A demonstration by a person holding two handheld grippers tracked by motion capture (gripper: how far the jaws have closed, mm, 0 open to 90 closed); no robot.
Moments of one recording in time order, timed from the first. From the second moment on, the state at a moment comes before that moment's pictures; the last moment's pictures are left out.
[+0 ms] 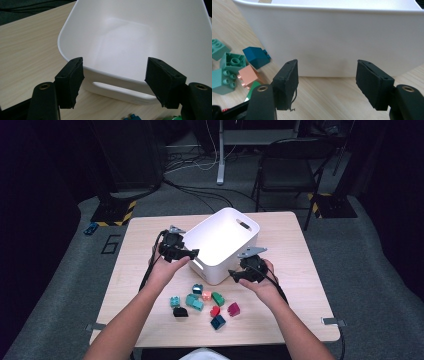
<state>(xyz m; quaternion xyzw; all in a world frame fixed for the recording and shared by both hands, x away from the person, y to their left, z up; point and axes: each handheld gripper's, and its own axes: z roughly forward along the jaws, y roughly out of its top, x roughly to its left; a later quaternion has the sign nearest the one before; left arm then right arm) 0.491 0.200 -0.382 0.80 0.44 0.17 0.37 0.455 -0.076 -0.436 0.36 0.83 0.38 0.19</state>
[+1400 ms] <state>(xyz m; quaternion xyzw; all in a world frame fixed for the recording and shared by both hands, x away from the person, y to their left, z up) 0.498 0.222 -0.397 0.79 0.47 0.19 0.34 0.459 -0.056 -0.442 0.36 0.84 0.37 0.18</state>
